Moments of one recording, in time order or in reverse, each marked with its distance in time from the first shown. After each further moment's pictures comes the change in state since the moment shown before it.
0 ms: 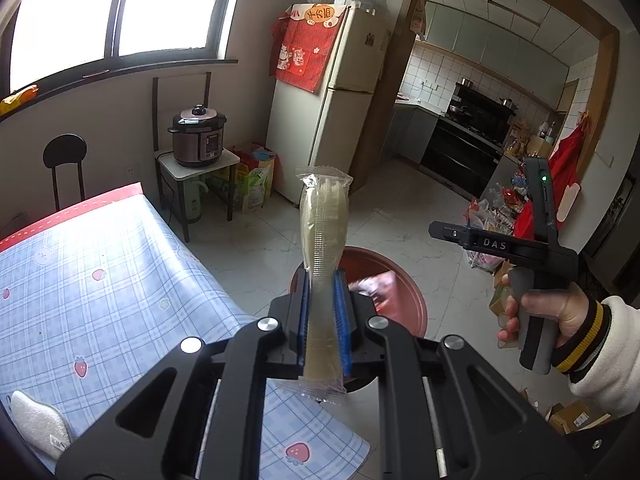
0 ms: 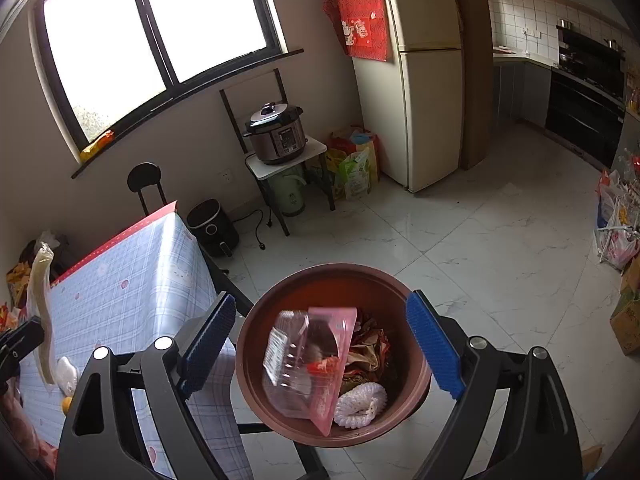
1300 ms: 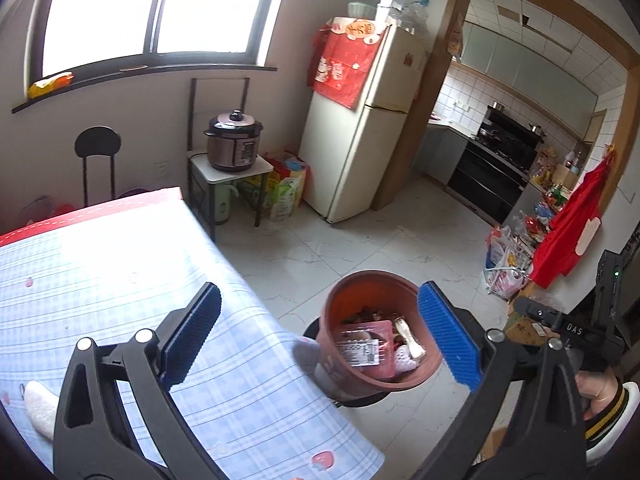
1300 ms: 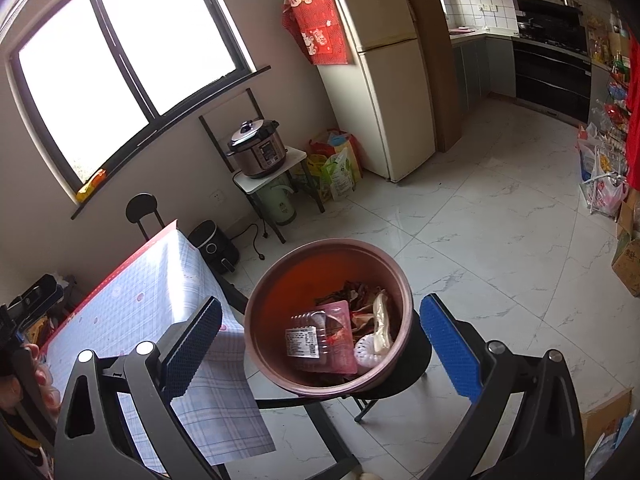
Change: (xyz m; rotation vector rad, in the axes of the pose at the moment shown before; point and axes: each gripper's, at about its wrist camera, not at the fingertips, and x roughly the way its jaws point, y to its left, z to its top) left arm -0.035 0.046 0.023 -0.104 -0.048 0.109; right arm -0.065 -0.011 -0.045 0.151 -0.040 0.003
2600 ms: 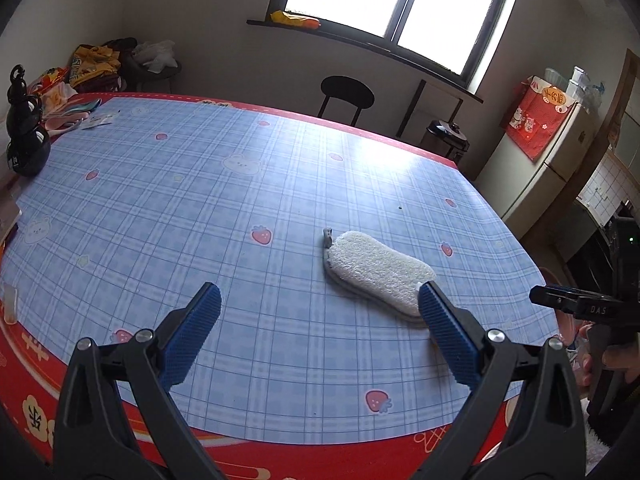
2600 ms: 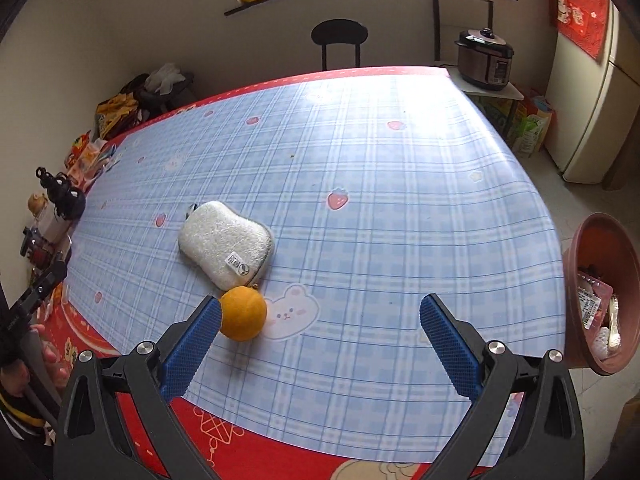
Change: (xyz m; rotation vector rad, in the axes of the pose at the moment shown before) left arm -0.242 0.317 -0.209 -0.422 -0.010 0.445; right arm 0.090 0.384 -0.191 -0.578 0.448 0.303
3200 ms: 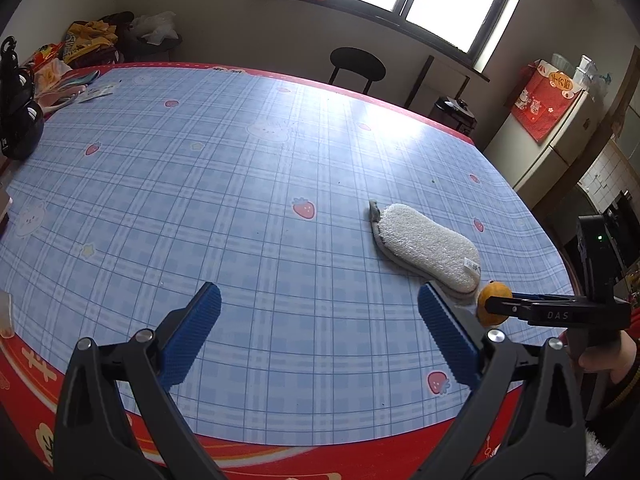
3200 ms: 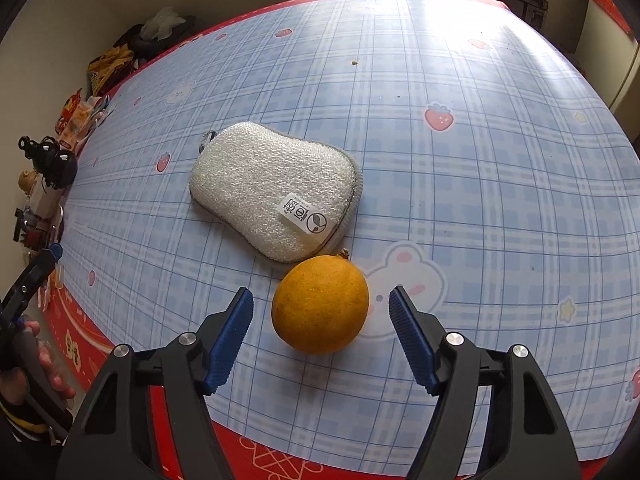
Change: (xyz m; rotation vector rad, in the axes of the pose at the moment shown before) left arm 0.027 0.059 -0.007 0.002 0.097 -0.013; right arm 0.090 0.053 -0.017 0.061 0.205 0.034
